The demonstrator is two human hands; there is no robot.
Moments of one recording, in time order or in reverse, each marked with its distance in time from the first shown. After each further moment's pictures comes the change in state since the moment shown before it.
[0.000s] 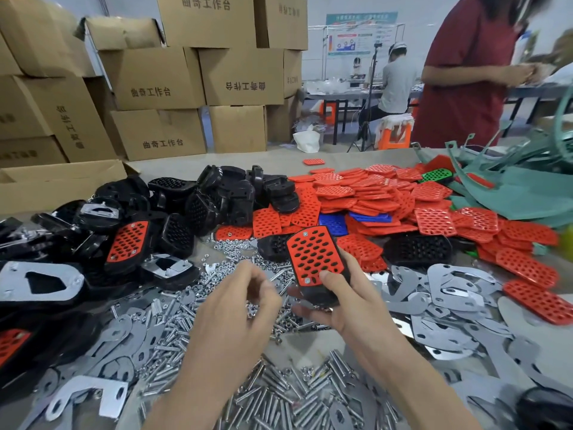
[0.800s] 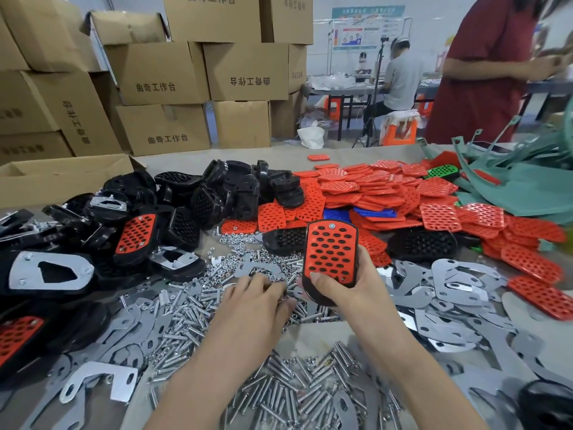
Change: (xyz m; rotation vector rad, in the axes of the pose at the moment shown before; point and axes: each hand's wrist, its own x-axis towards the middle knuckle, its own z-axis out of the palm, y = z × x) left_hand 0.010 -0.017 0.019 0.548 -0.391 -0.035; right_hand -0.008 -0.009 0.002 -0.327 0.071 -0.132
